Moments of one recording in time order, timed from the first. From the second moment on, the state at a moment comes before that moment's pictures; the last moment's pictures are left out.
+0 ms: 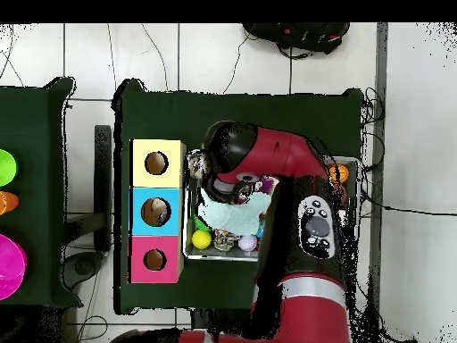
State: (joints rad) arm -0.16 -0.48 -0.04 1.30 0.00 1.23 1.97
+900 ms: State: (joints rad) arm -0.30 -0.45 -0.04 1.41 0.02 0.96 2.00
